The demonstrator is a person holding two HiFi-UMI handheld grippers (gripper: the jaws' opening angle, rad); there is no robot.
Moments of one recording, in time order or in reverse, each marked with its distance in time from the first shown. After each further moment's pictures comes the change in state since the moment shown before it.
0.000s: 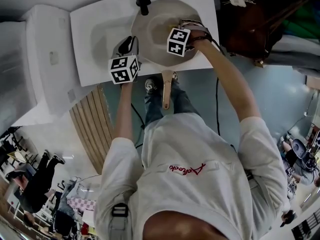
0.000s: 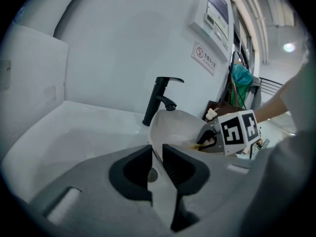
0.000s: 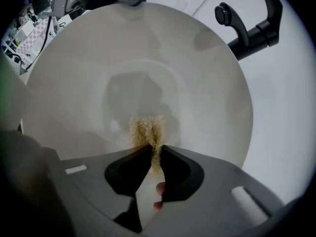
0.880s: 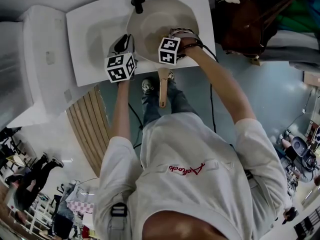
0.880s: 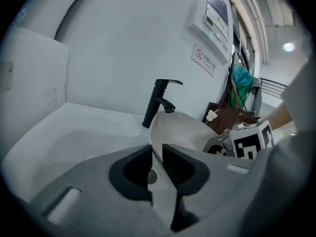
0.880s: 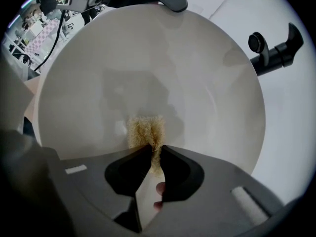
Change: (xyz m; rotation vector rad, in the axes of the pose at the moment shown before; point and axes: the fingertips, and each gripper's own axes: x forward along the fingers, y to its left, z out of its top) left arm -0.001 -0.003 0.003 -0.002 -0.021 0.010; right arm -0.012 0.055 0.017 -0.049 -0.015 0.064
